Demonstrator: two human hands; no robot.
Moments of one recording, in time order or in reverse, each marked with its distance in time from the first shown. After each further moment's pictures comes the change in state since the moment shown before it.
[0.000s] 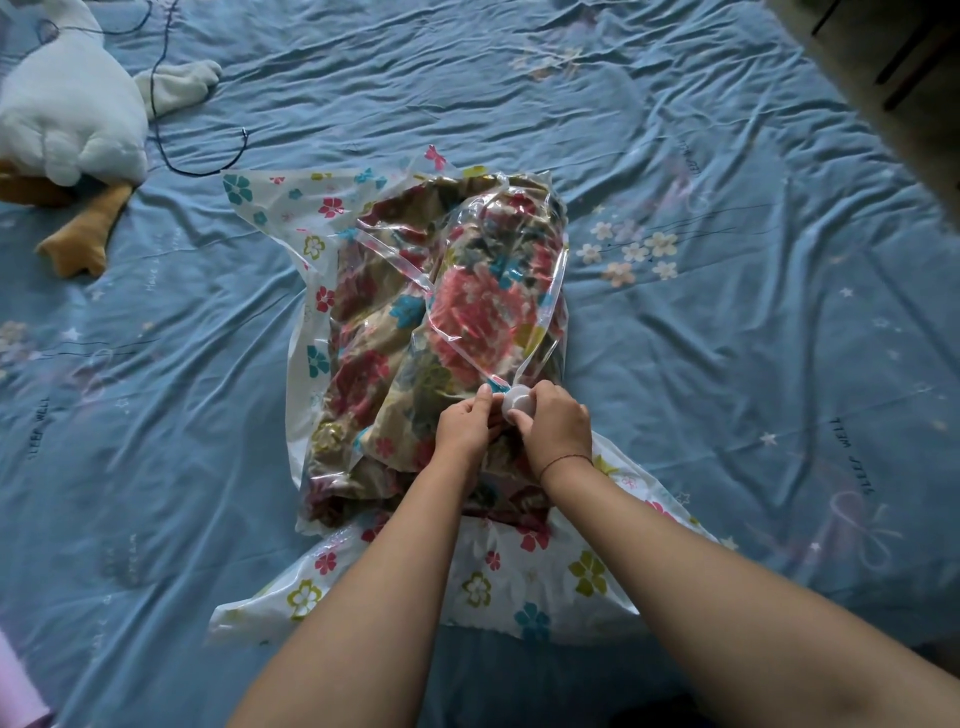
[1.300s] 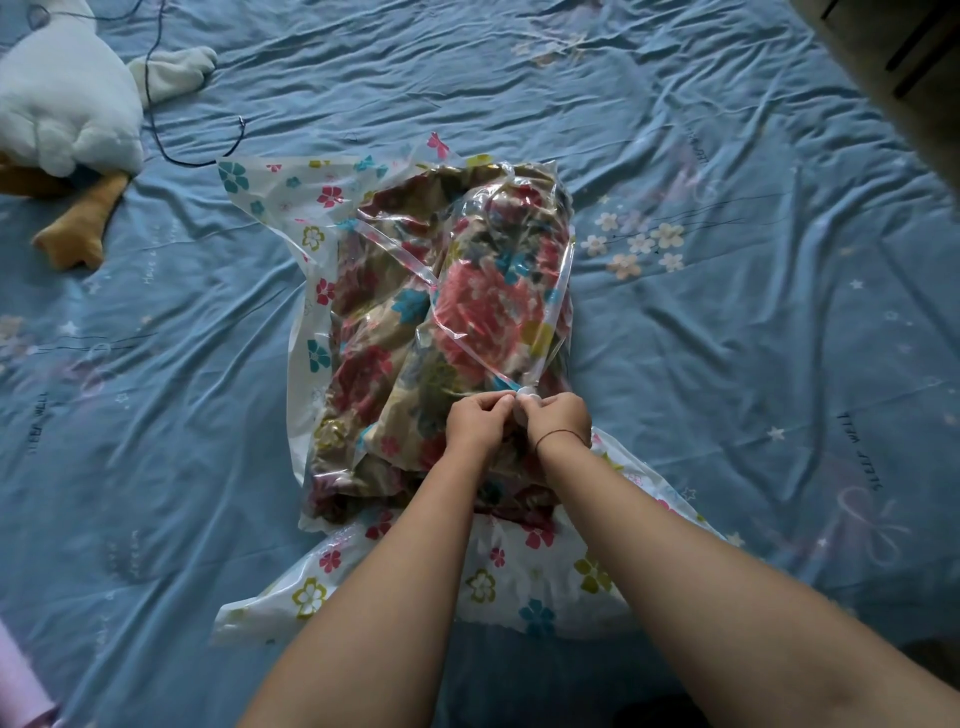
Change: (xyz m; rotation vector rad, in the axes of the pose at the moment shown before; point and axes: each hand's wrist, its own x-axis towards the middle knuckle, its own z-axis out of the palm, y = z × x) left_hand 0.017 -0.010 0.003 0.171 0.055 0.026; right_hand 0.024 0.000 0.027 0.453 -0.065 0.597
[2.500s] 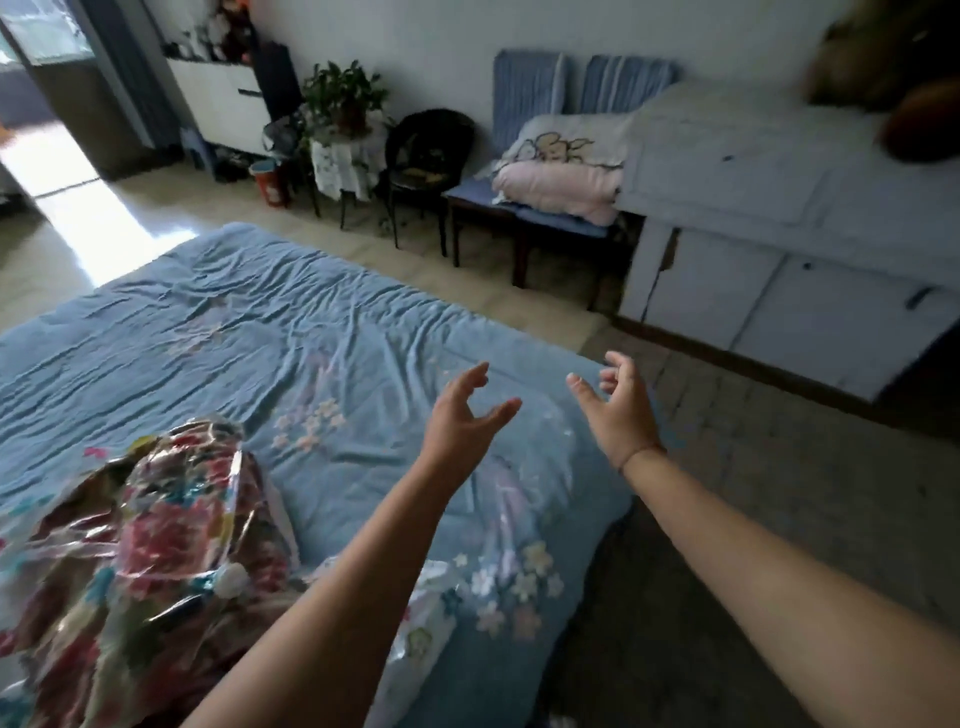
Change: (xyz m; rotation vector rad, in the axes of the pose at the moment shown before) left_hand -0.322 0.118 0.243 0.413 -0.588 0.949; right_hand -0.163 0.225 -0.429 0.516 0.809 -0.375
